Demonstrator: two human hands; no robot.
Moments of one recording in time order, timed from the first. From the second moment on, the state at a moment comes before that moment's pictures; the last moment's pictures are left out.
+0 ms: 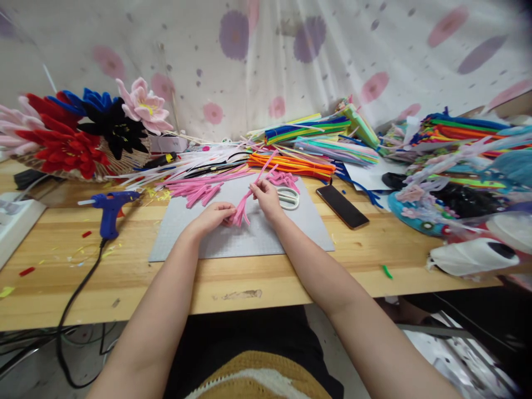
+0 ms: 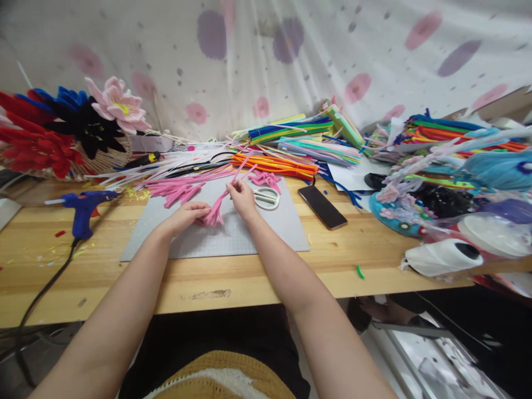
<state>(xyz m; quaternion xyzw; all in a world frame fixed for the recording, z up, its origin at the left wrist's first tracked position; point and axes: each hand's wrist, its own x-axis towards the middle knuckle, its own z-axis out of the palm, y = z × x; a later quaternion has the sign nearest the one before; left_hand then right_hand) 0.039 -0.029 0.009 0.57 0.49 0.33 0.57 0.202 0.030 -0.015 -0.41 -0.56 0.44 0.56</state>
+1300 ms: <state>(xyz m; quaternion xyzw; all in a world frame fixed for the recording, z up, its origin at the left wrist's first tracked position) 0.044 -0.019 0.003 0.39 0.50 0.60 0.48 0.183 0.000 -0.012 -0.33 -0.67 0.58 0.32</state>
